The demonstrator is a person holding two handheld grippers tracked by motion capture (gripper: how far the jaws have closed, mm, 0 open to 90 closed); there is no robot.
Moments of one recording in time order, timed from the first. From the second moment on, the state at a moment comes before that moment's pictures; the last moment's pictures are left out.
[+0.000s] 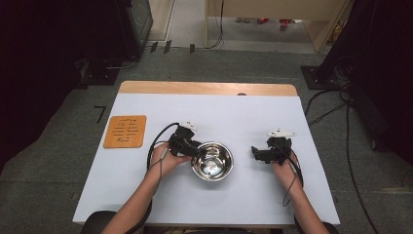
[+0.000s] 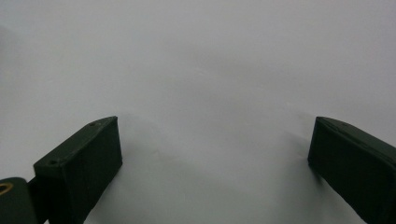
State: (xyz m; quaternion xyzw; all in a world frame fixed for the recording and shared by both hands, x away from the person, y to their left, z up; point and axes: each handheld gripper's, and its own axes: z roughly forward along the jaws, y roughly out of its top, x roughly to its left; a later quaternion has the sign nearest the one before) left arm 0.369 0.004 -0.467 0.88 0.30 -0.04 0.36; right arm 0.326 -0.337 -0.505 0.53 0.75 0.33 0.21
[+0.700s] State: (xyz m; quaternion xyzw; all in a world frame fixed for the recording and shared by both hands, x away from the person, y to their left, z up) left arm 0.362 -0.015 -0.472 0.91 0.29 -0.01 0.30; right arm 0.326 -0.337 -0.505 0.53 0.75 0.33 0.21
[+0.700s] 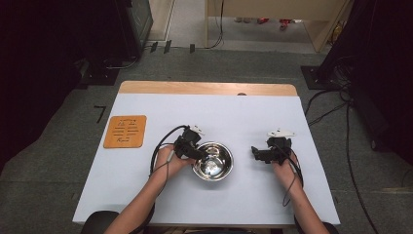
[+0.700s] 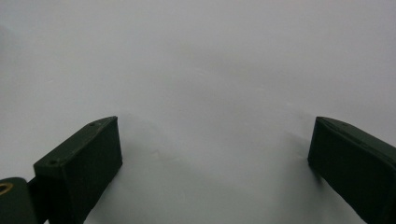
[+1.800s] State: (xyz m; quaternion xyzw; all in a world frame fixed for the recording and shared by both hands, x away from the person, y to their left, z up) left arm 0.366 -0.016 -0.456 0.90 0.33 -0.06 0.27; right arm 0.326 -0.337 -0.505 0.53 0.75 0.33 0.21
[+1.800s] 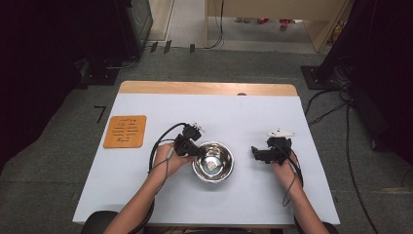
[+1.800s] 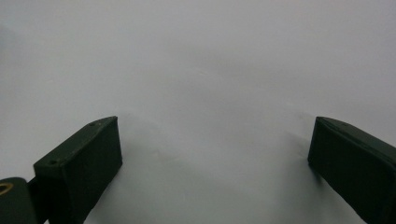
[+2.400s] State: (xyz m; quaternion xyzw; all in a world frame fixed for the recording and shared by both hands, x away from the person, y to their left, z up) left arm 0.366 -0.004 -0.438 0.91 0.34 -0.04 0.24; right arm 0.326 -0.337 -0.505 0.53 0.75 0.33 0.21
